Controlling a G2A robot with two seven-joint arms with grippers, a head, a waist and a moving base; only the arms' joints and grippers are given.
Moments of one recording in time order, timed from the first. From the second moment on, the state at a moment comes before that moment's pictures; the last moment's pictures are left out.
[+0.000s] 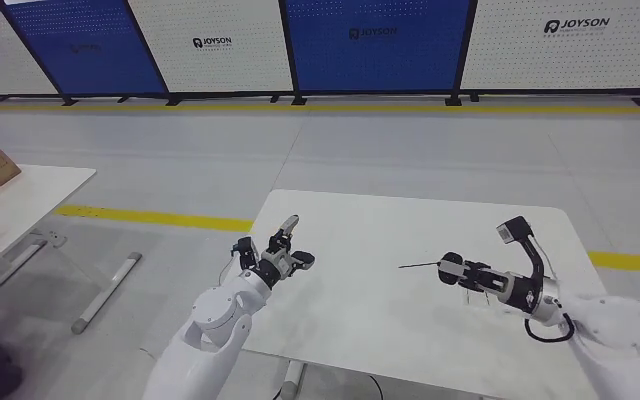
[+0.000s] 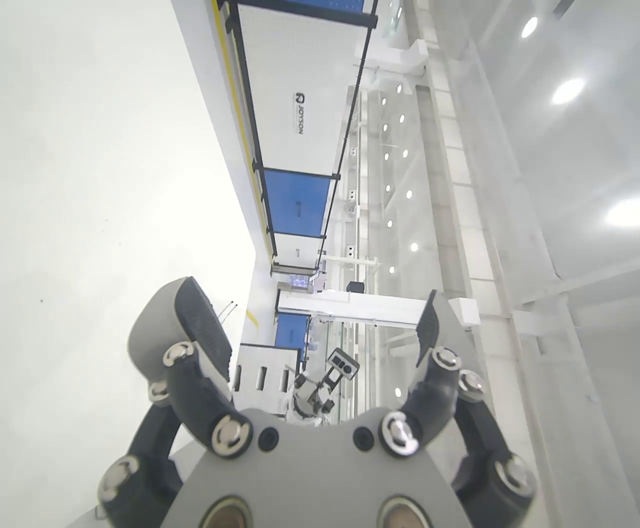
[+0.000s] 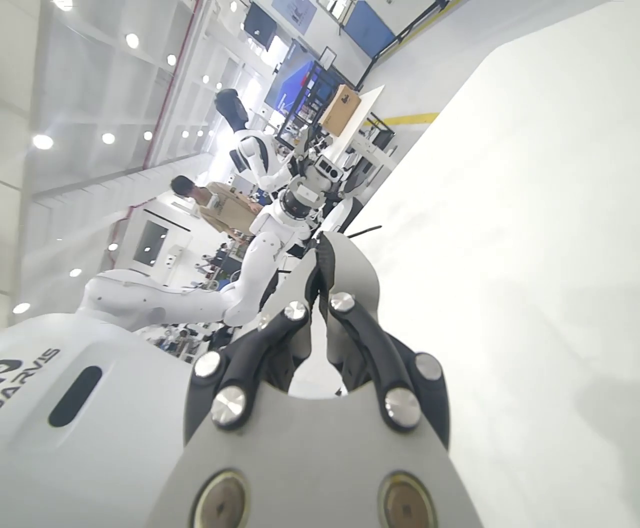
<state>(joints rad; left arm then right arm) 1.62 -1.17 -1.47 -1.85 -0.59 0.18 -0.13 -1.14 -0.89 1.13 -1.57 0.44 -0.34 0.96</state>
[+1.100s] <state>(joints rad) 1.53 -1.19 -1.24 -1.81 -0.46 0.19 -0.10 -1.08 -0.99 0.98 -1.51 0.38 -0.34 0.74</state>
